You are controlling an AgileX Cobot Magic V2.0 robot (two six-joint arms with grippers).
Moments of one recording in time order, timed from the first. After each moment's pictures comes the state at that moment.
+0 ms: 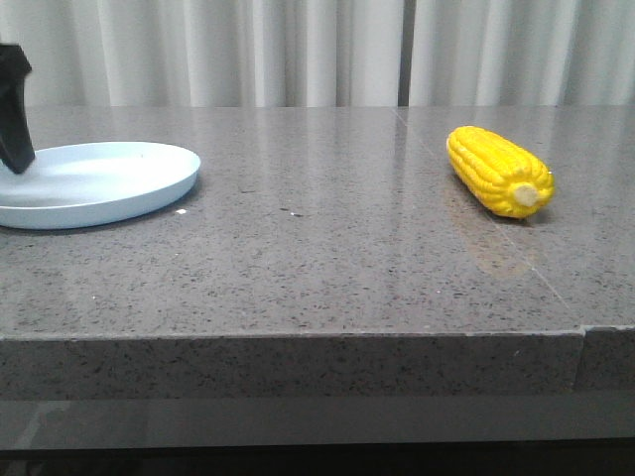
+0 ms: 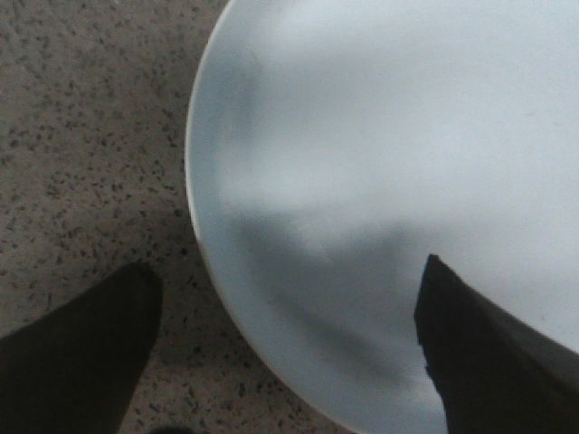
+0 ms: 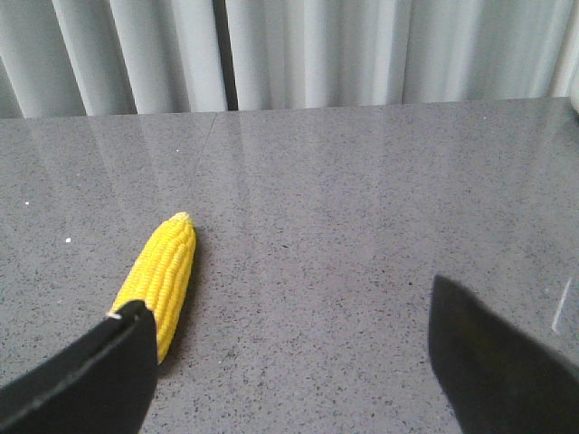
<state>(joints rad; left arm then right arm) -0.10 1.59 -1.19 -0.09 0.83 0.03 -0.01 0.40 -0.54 0.06 0.39 0.05</state>
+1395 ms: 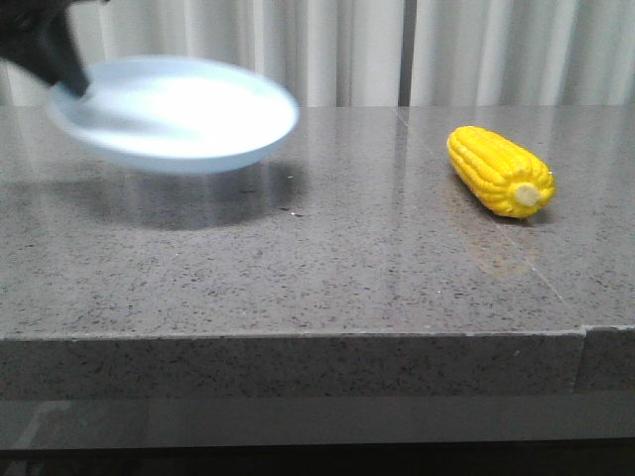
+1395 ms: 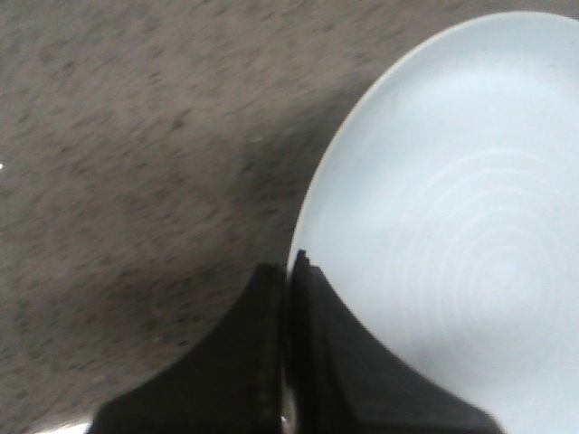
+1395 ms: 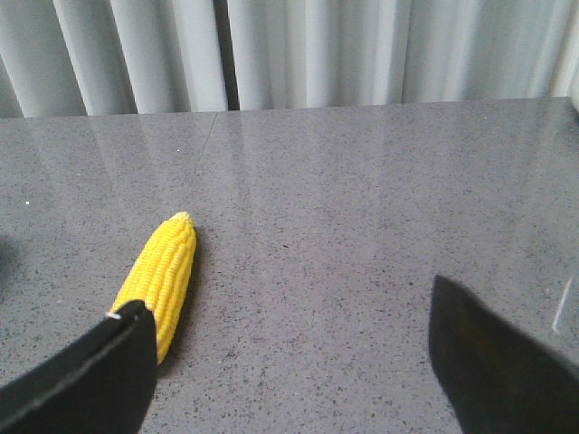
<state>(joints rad) -0.22 1.62 -1.40 -0.23 0.79 0.02 -0.01 0.40 -0.54 0.06 0.39 0.05</state>
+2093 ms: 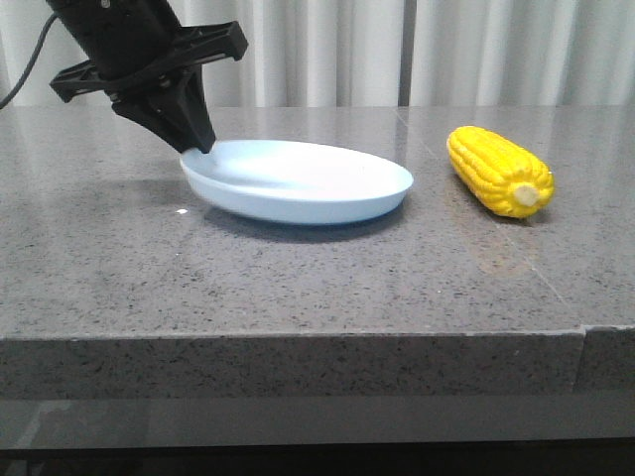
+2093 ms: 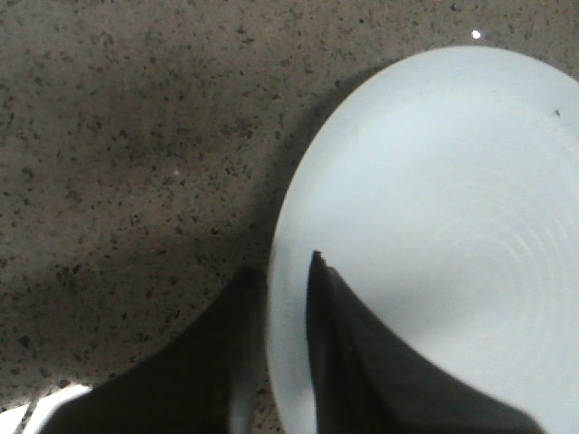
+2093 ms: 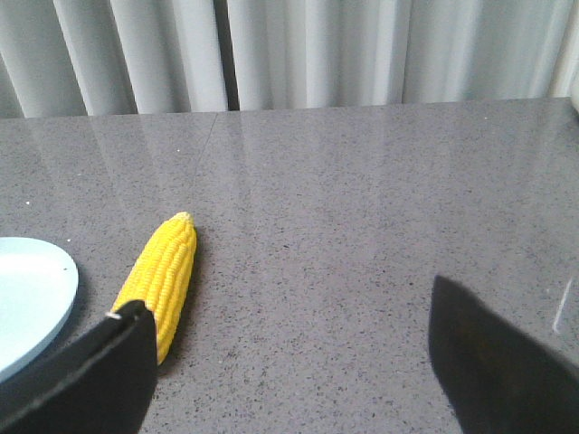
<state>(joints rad) -0.36 1.81 -1.48 -0.31 0.79 0.02 -0.01 0.40 -0.54 0.06 0.39 0.05</state>
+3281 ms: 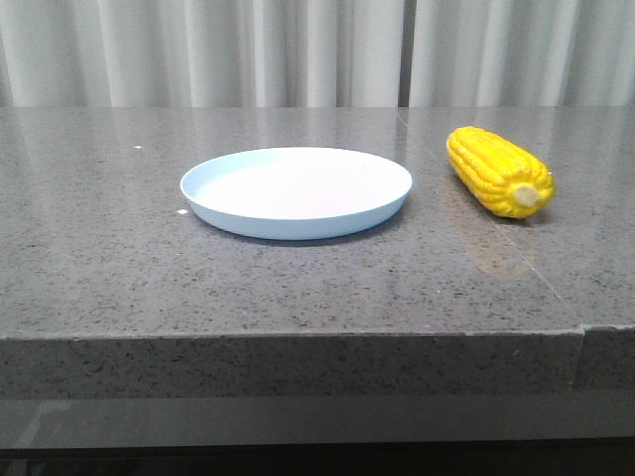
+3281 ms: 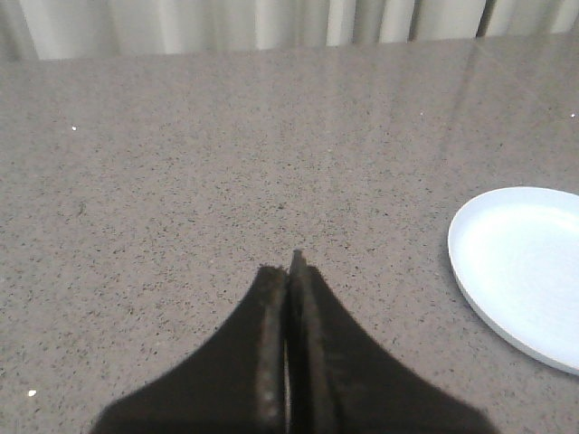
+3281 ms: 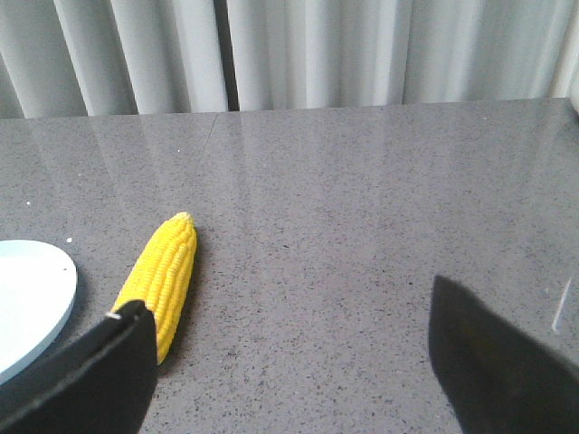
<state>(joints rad) -0.19 0.68 -0.66 0.04 0.39 -0.08 -0.01 0.40 -0.54 0.06 0.39 0.05</state>
